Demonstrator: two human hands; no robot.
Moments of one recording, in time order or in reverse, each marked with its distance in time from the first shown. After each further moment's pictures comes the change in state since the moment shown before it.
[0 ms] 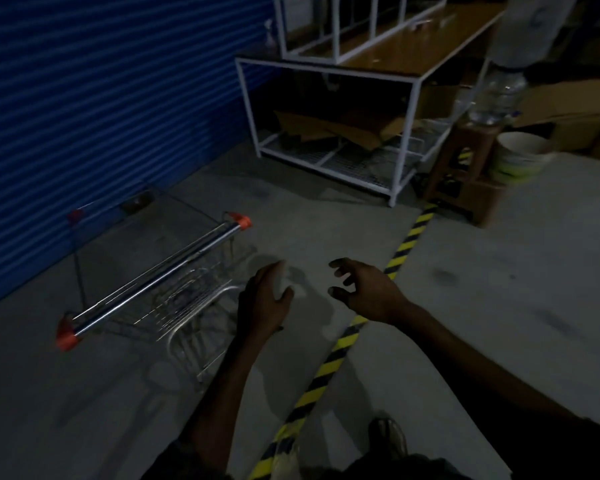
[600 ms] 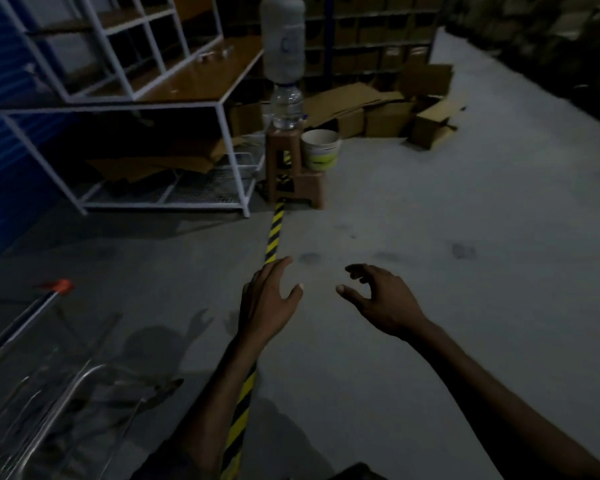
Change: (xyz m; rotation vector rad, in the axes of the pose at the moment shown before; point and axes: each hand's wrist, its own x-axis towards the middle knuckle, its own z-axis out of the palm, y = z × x) left_hand -0.075 0.205 0.115 -0.073 -0.323 0.539; right_hand -0.278 0.085 -0.076 -0.085 0.553 0.506
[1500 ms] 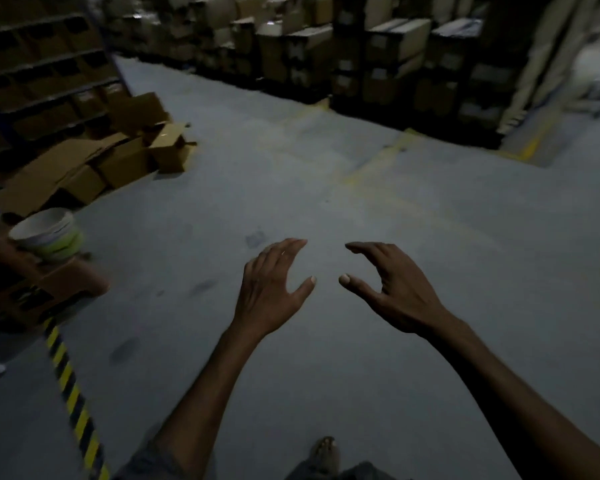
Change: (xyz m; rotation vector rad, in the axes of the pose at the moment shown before) left_hand -0.047 0.412 0.226 -0.074 -0.390 0.962; right_hand -0.310 0.207 -0.260 -0.151 0.573 0.521
